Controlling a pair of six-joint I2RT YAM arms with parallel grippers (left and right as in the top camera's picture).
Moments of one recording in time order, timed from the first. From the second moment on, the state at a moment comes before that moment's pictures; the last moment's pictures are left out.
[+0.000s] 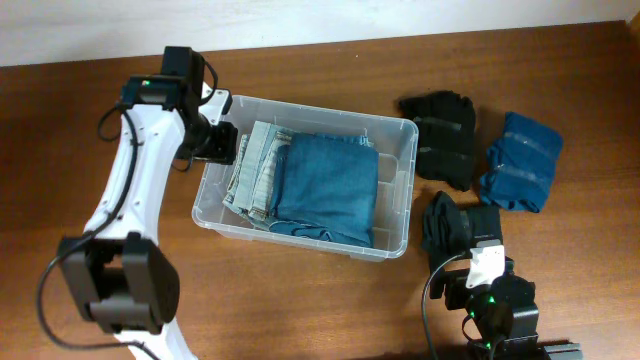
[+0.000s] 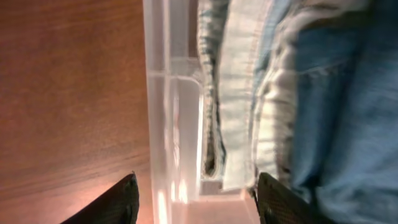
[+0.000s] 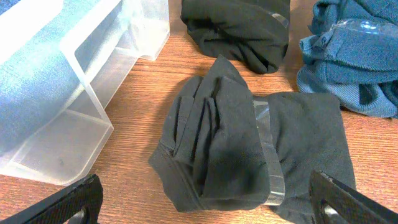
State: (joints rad) left arm -0.13 1.98 1.82 -1.24 0.08 0.09; right arm 0.05 0.01 0.17 -0.72 -0.03 0.02
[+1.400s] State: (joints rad) left arm -0.06 2.11 1.90 -1.41 0.06 -0.10; right arm 0.05 0.01 0.17 -0.72 -0.03 0.02
